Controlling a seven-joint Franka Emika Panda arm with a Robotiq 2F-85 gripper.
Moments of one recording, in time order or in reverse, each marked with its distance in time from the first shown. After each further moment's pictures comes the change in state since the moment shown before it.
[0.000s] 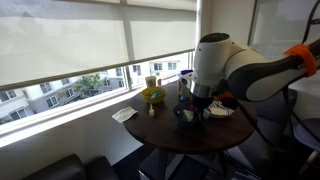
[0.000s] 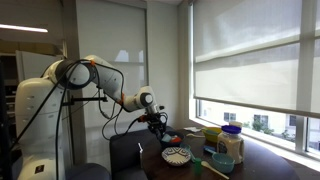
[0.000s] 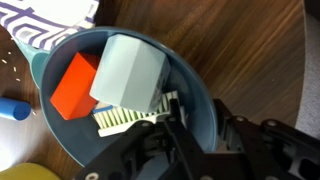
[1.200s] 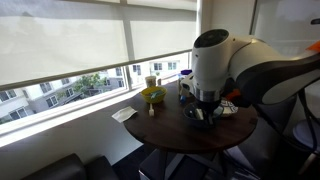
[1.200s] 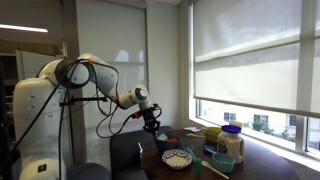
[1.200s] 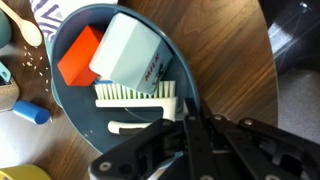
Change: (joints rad) arm 0.058 -0.018 0.047 0.045 -0.129 -0.287 0.006
